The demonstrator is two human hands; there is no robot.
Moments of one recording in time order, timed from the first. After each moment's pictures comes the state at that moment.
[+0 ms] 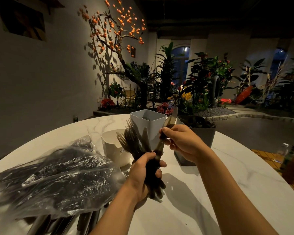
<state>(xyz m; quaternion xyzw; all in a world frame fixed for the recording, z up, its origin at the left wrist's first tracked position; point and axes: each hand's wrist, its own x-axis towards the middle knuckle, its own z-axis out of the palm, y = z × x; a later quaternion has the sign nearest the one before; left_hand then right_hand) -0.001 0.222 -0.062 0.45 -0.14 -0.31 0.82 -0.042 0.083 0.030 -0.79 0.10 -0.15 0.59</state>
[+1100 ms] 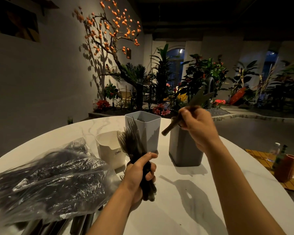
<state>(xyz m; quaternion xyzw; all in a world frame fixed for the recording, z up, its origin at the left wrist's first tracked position) 0.000 0.220 -0.068 0.47 -0.15 -0.28 0.82 -0.063 0.055 0.060 -0.74 0.08 -0.37 0.56</state>
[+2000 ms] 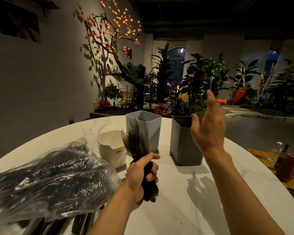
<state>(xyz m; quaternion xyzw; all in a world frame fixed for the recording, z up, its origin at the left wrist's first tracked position) -0.002 0.218 -0.066 0.48 -0.15 -0.30 0.81 -0.060 0.027 0.036 -0.80 0.17 -0.57 0.10</state>
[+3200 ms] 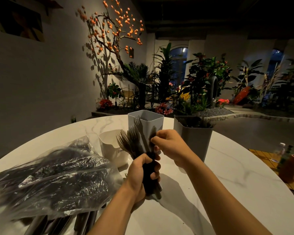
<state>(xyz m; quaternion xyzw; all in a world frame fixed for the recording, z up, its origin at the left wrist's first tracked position) 0.000 0.221 -0.069 0.47 -0.19 -0.31 0.81 -0.034 0.100 0.012 -0.84 0.08 -0.17 0.50</state>
